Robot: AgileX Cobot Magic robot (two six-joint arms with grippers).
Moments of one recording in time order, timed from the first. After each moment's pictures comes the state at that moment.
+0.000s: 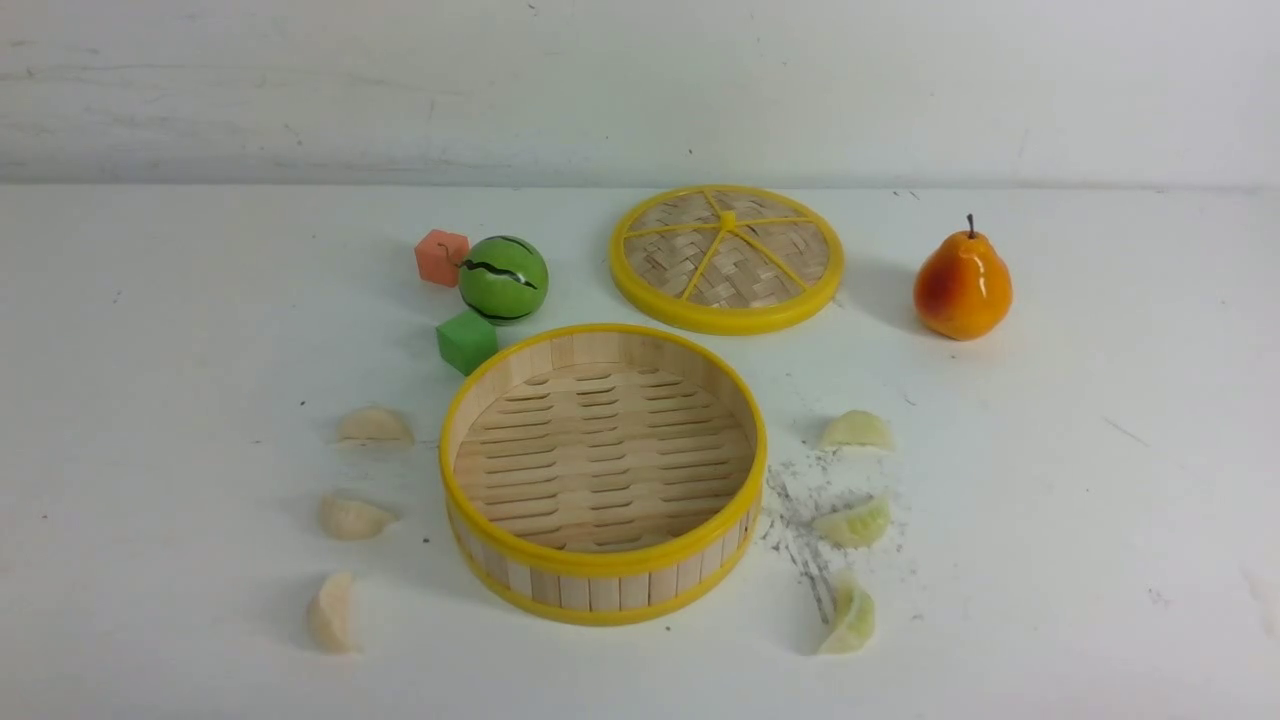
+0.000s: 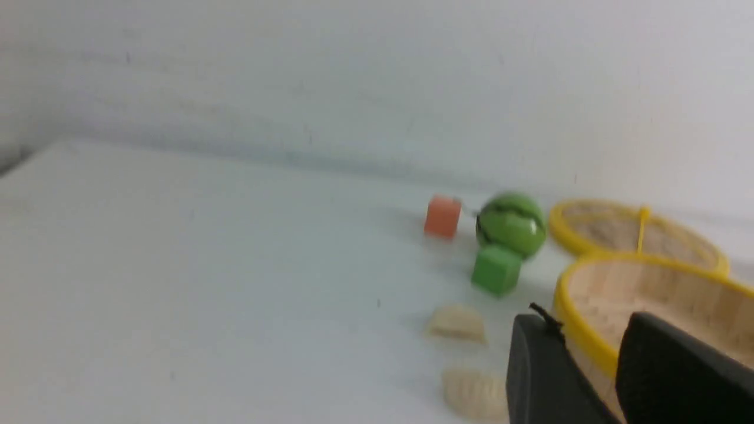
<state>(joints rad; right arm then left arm) 0.00 -0.01 0.03 -0.09 -0.20 0.17 -0.04 -0.01 0.03 -0.14 -0.06 -0.02</state>
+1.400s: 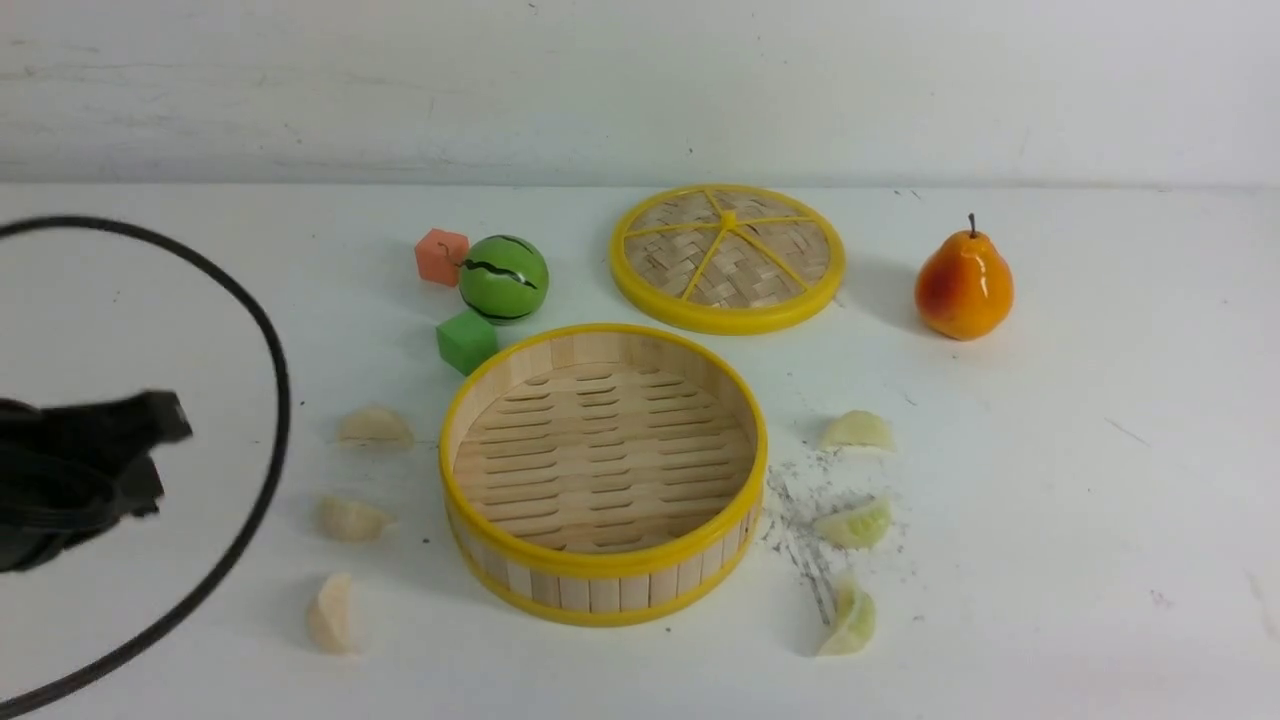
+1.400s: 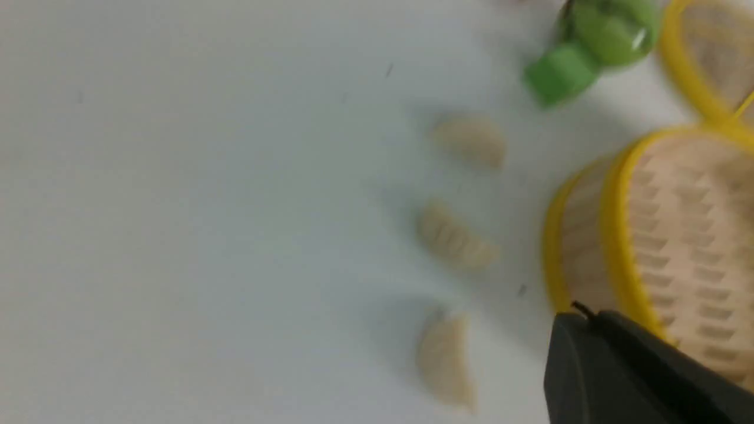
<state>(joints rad) 0.03 0.59 -0.41 0.05 0.60 0.10 -0.04 1.06 -0.70 -0.17 0.51 -0.34</state>
